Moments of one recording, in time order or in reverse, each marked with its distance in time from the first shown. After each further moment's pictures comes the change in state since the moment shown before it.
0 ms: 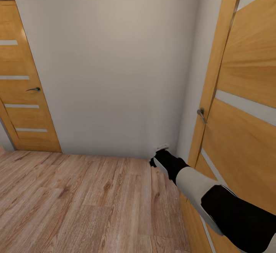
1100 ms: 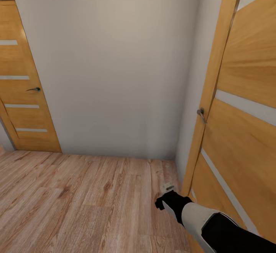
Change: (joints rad) left arm 0.000 0.002 0.001 0.000 0.001 -0.001 0.001; right arm 0.225 0.000 -0.001 0.266 0.063 -0.299 0.150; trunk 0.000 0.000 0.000
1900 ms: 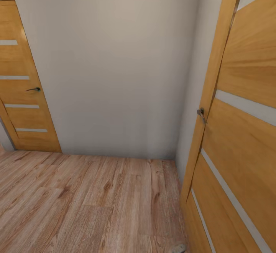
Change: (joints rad) left arm 0.000 0.000 -0.001 0.000 0.000 0.000 -0.001; right arm 0.405 -0.033 0.004 0.021 0.046 -0.257 -0.001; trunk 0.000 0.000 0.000
